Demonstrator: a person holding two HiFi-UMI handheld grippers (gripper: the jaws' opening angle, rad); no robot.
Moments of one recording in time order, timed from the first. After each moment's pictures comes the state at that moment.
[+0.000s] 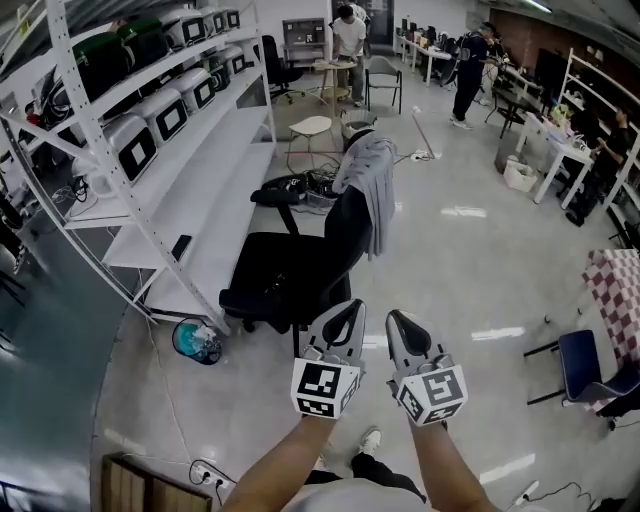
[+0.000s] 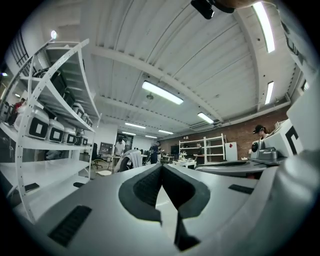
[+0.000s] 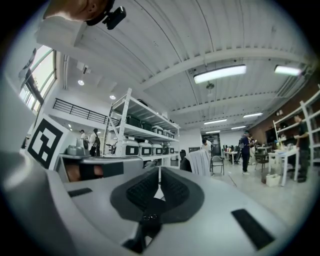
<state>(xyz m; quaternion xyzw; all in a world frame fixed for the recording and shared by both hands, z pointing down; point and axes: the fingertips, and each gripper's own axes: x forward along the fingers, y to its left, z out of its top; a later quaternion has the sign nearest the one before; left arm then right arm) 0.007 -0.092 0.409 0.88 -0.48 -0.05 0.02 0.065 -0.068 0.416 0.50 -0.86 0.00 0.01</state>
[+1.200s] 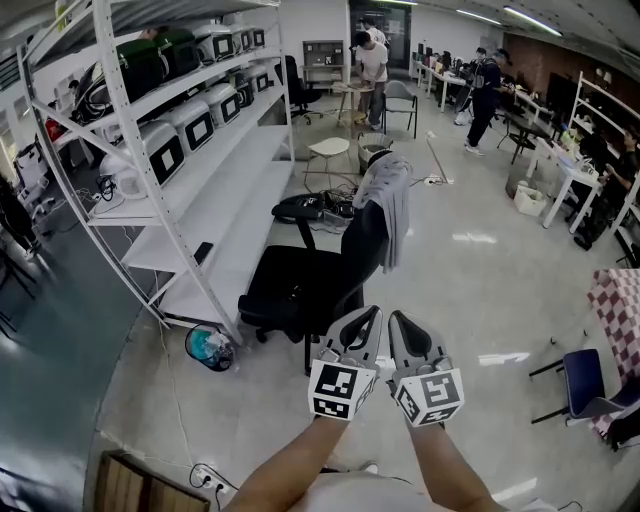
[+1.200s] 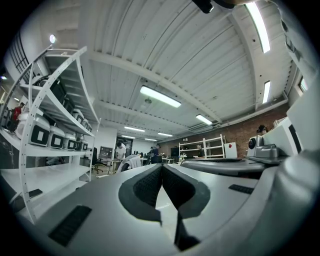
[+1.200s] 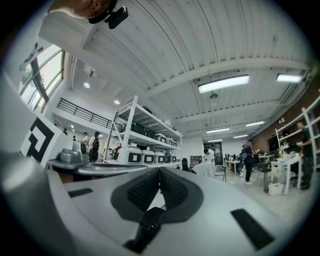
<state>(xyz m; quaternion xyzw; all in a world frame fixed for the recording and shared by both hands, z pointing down) -0.005 -0.055 0.387 0.88 -0.47 -0.06 0.00 0.028 -0.040 0.382 0.50 -0.86 -0.05 -0.02</state>
